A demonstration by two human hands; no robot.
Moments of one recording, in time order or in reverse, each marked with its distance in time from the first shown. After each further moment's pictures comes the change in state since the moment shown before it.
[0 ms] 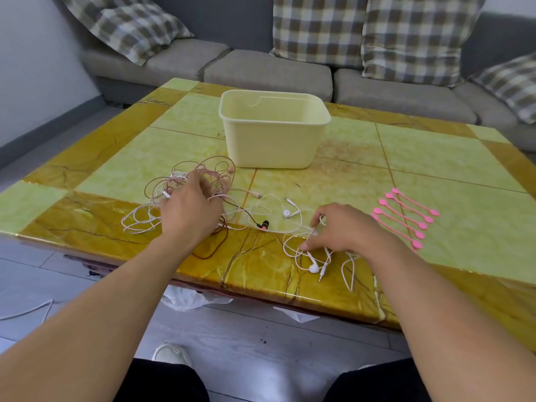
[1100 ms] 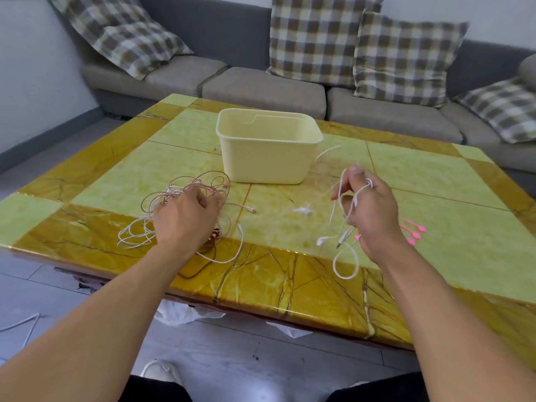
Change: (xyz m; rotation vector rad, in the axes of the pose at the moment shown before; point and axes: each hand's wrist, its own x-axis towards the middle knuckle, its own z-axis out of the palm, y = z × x) left_hand 0.009 0.006 -0.001 0.041 0.091 -0.028; right_hand -0.024 0.008 -0.036 1.366 0.543 -0.246
